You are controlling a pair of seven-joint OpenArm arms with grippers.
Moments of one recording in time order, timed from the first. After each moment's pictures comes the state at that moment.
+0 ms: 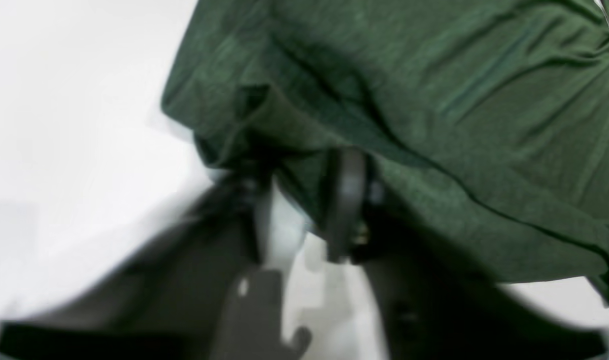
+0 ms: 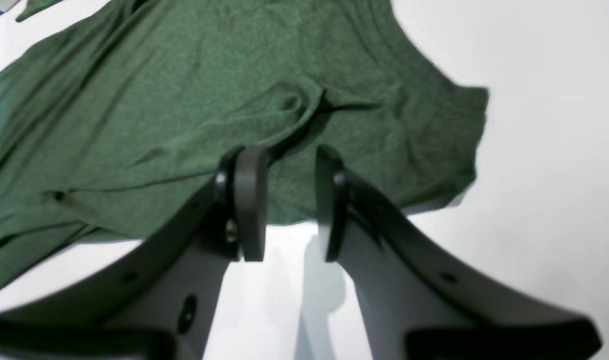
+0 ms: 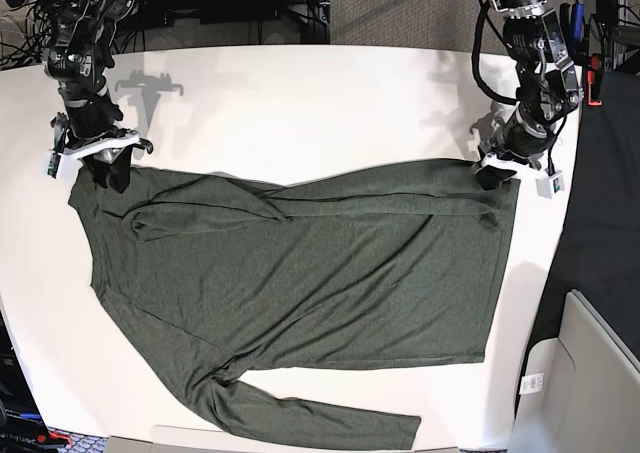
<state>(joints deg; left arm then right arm) 5.9 -9.3 -24.0 84.8 -36.7 -7.4 44.3 -16.6 5.1 27.5 106.1 28.3 13.1 -33.9</state>
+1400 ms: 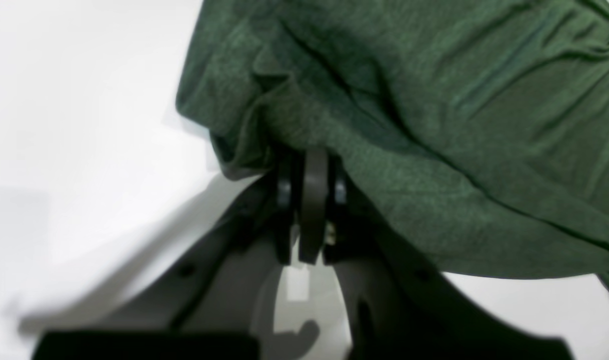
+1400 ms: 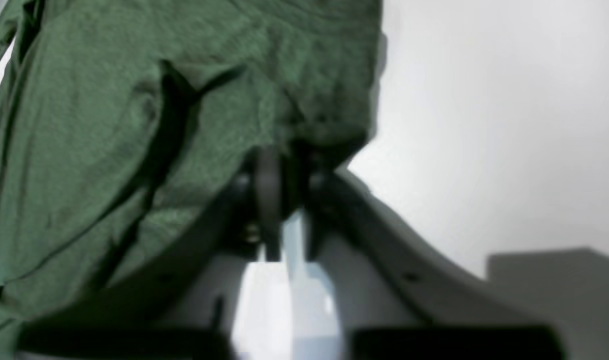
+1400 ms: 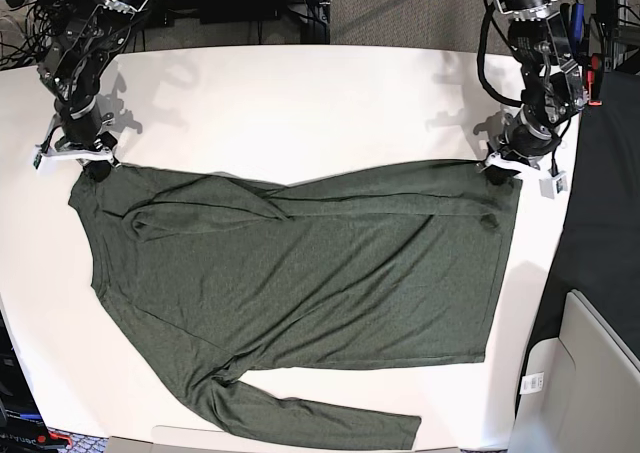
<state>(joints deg) 5.6 -10.9 -24.1 84.5 -36.4 -7.0 45.7 -3.9 2.0 41.0 86.4 29.3 13.0 -39.7</state>
